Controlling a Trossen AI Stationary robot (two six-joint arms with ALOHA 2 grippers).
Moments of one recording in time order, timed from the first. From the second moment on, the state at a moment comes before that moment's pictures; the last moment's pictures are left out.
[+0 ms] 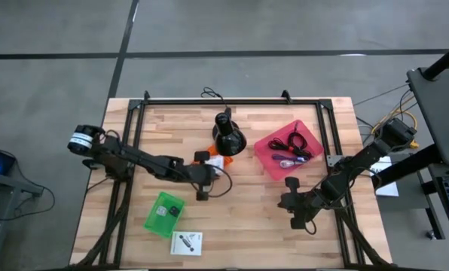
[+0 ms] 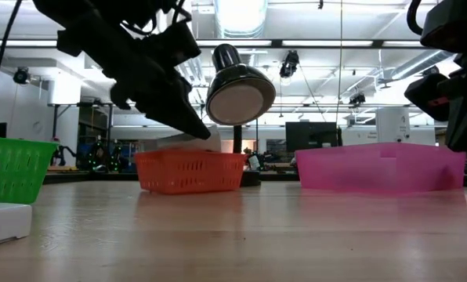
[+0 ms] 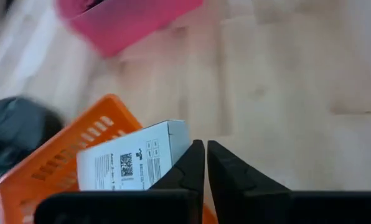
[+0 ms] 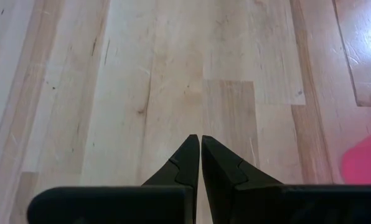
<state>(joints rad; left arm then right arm) -0.18 1.54 0.77 0.08 -0.28 0.01 0.68 1.34 0.58 -0.26 0.37 0.58</state>
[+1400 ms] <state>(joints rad) -0.47 1.54 0.94 0.29 -0.01 -0.03 0.68 1.34 0.57 -0.26 0.37 0.57</state>
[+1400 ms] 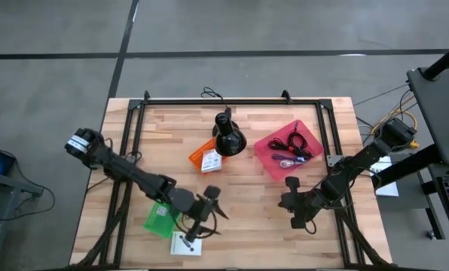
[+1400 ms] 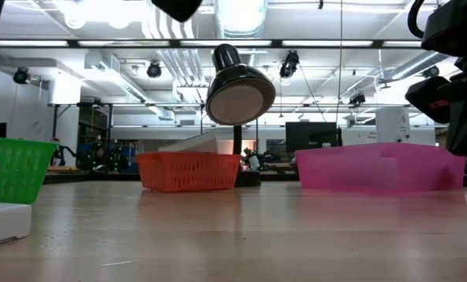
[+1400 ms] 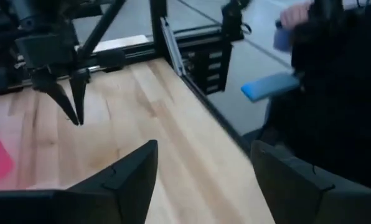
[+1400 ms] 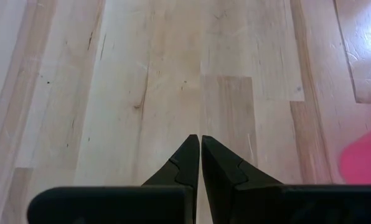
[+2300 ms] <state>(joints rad) -0.78 1.54 0.96 0.00 -0.17 -1.49 0.67 1.65 0.63 0.65 0.29 -0.30</state>
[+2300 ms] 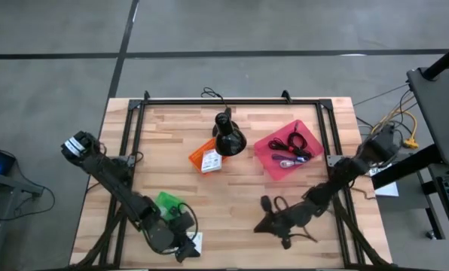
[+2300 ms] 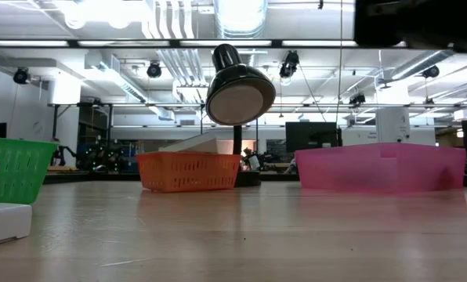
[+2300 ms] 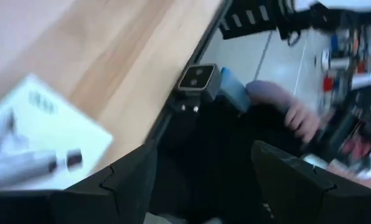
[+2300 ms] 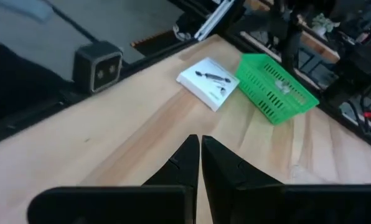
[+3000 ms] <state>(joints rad) -0.89 1.54 0.97 -0.25 -0.12 -2.22 0.59 1.88 0.96 0.53 0.08 -0.54</state>
